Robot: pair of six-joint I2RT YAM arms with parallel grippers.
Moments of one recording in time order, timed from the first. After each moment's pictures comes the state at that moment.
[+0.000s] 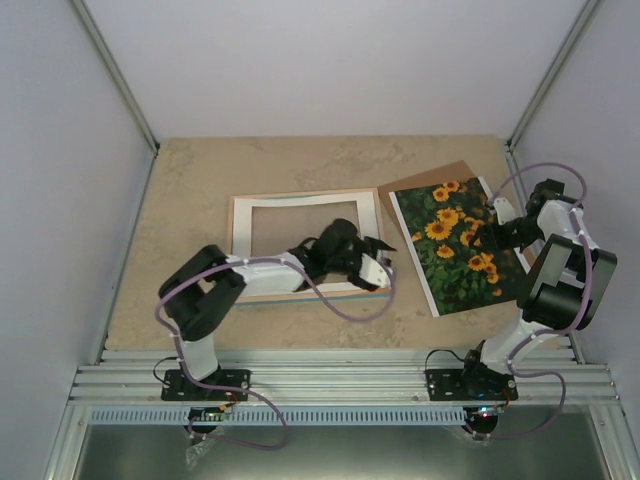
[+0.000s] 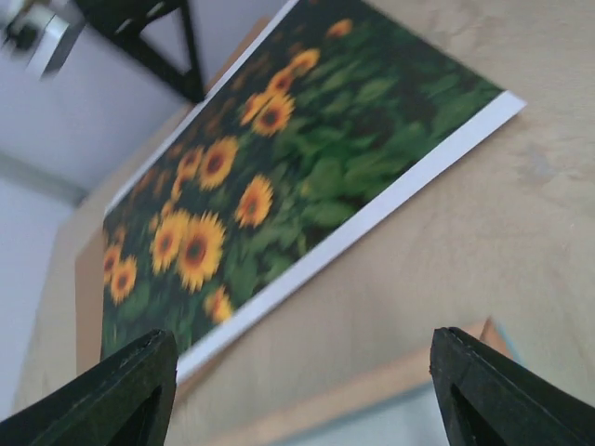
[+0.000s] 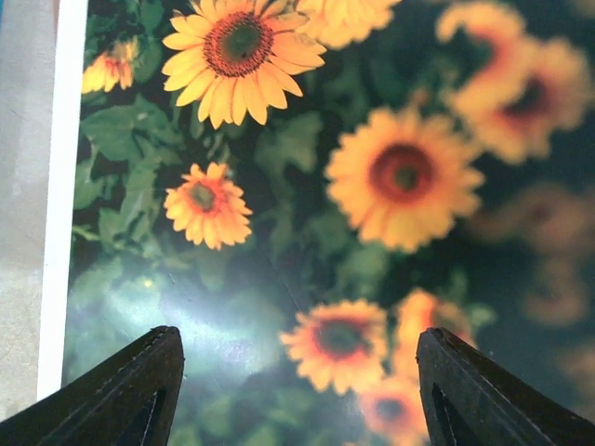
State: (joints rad) left arm -0.86 1.77 0.97 0.30 0.42 0.92; right arm -0.40 1.73 1.23 -0.94 -0.45 -0.69
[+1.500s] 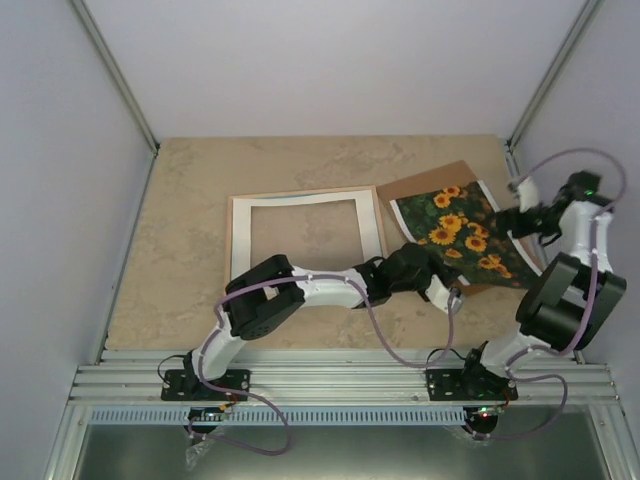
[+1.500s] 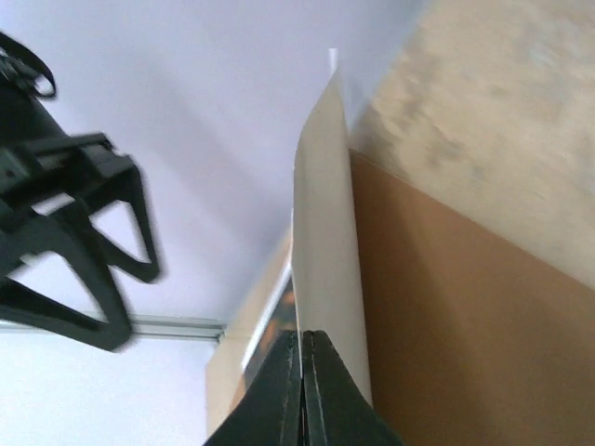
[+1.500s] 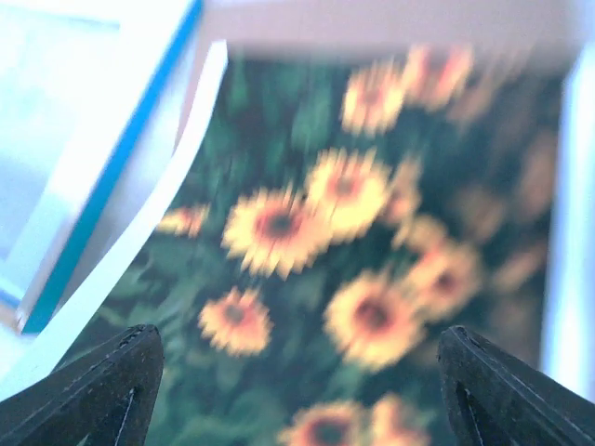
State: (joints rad) left arm -1.17 2.17 1.39 0.47 0.13 1.28; right arm -0.49 1.64 1.24 -0.96 -0.66 -0.78
